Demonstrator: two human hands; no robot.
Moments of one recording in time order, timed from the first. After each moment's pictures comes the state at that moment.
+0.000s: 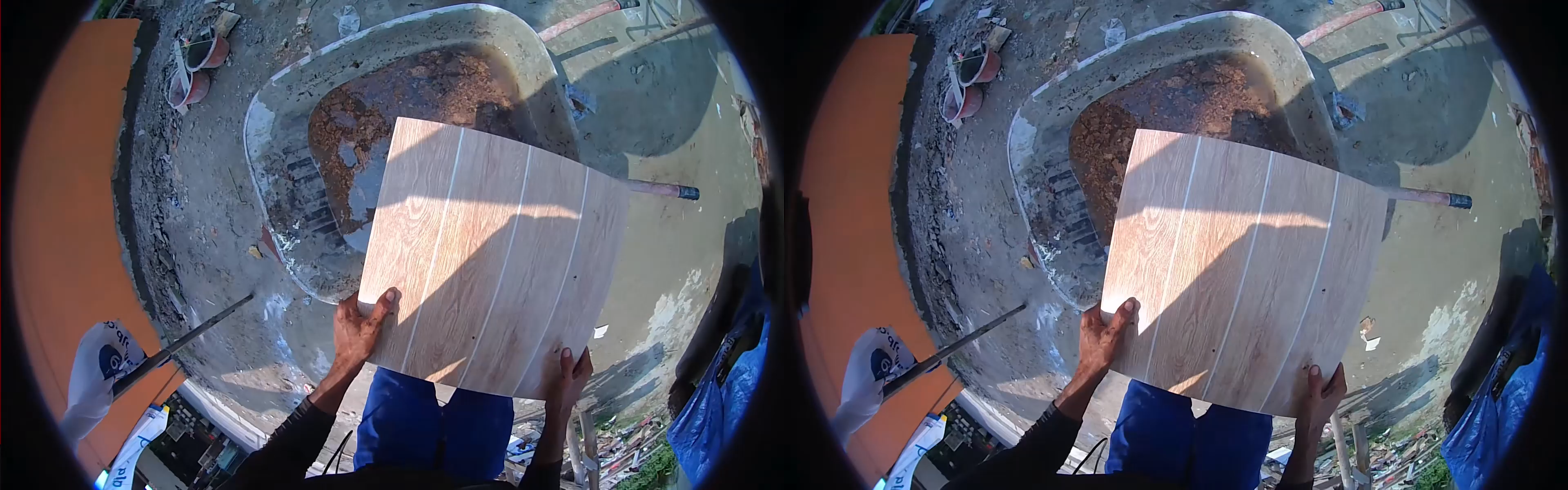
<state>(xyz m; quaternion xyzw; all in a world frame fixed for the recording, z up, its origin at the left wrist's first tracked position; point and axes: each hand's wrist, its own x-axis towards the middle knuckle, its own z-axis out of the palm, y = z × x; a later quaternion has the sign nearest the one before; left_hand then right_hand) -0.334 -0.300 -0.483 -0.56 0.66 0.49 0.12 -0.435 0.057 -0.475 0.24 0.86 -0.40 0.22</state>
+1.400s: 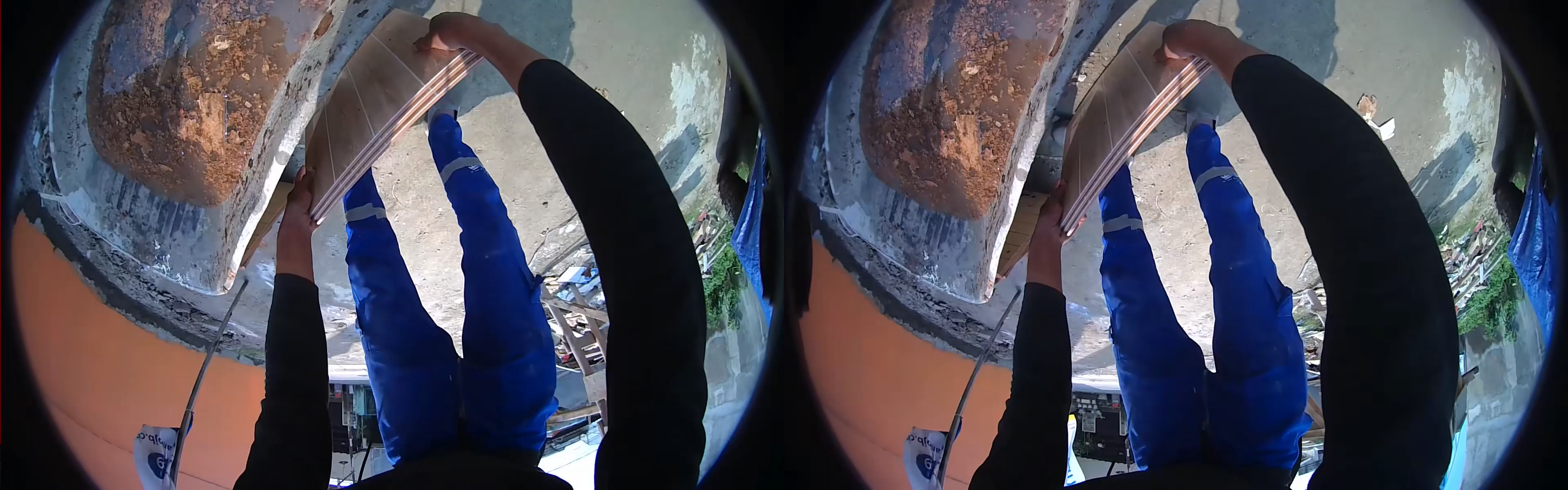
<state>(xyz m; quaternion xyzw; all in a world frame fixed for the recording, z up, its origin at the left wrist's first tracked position) -0.247 -0.196 -0.881 -0.65 0.41 0.54 0.34 -0.583 0.104 -0.905 -0.18 0.85 -0.03 0.49</state>
